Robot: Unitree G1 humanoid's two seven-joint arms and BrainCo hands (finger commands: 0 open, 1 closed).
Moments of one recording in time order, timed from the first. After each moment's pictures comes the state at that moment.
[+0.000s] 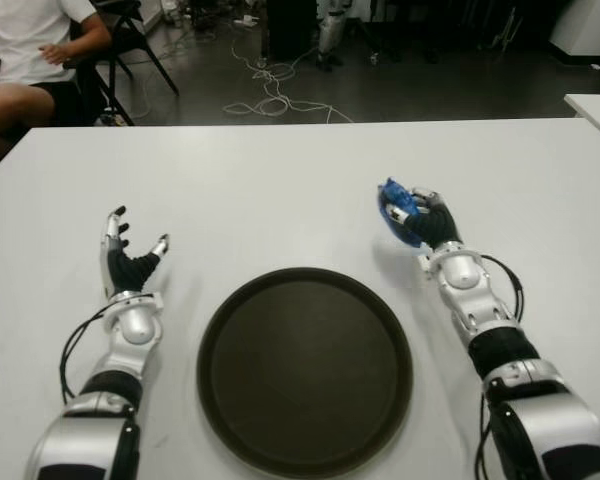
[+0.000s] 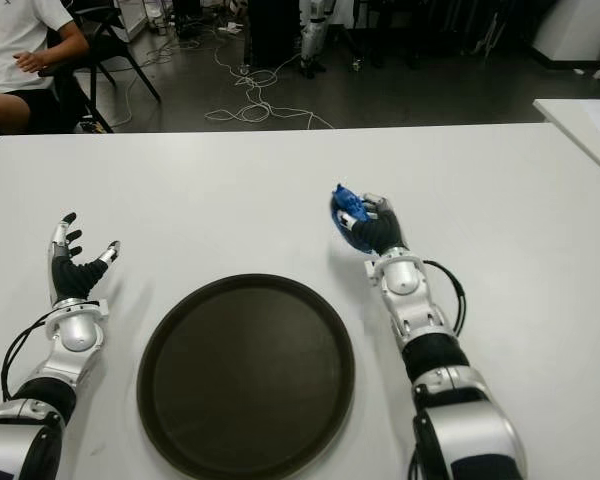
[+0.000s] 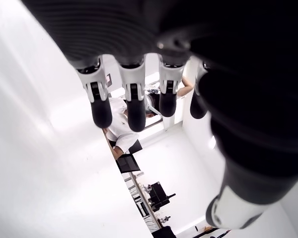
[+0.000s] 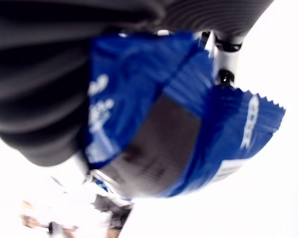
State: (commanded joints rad) left arm -0.48 0.23 0.04 1.17 0.23 -0.59 0.60; right arm -0.53 -0.11 0.01 0.75 -0.06 -0.17 -0.02
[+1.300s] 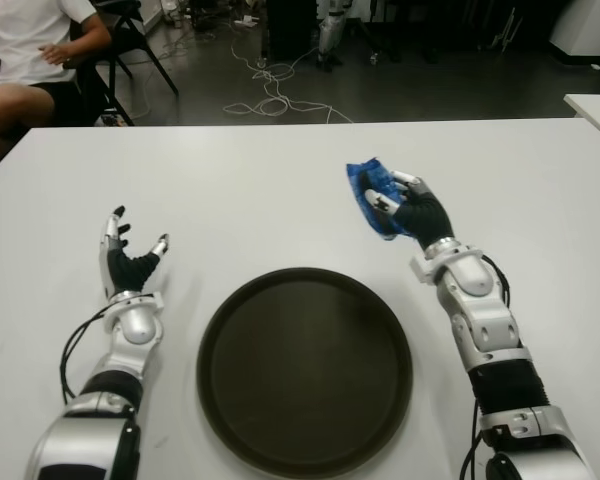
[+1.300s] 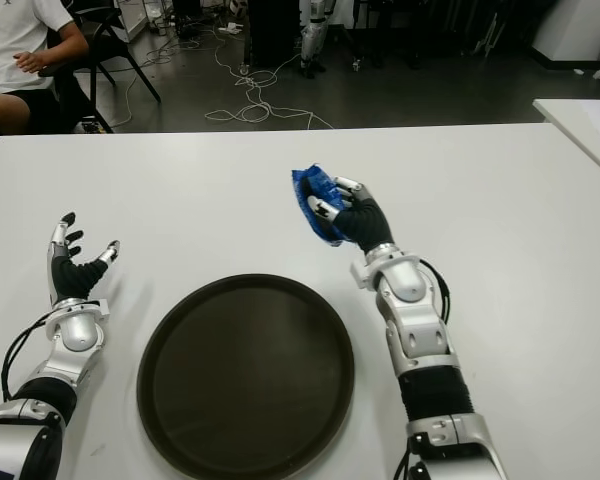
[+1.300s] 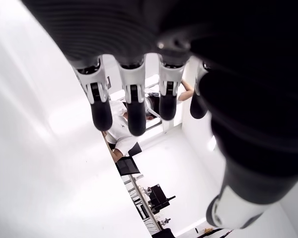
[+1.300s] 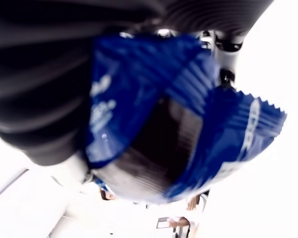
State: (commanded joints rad) left arm -0.48 0.22 0.04 1.16 0.22 -0.58 0.59; right arm -0.37 -0.05 0.03 0.21 0.09 0.07 0.21
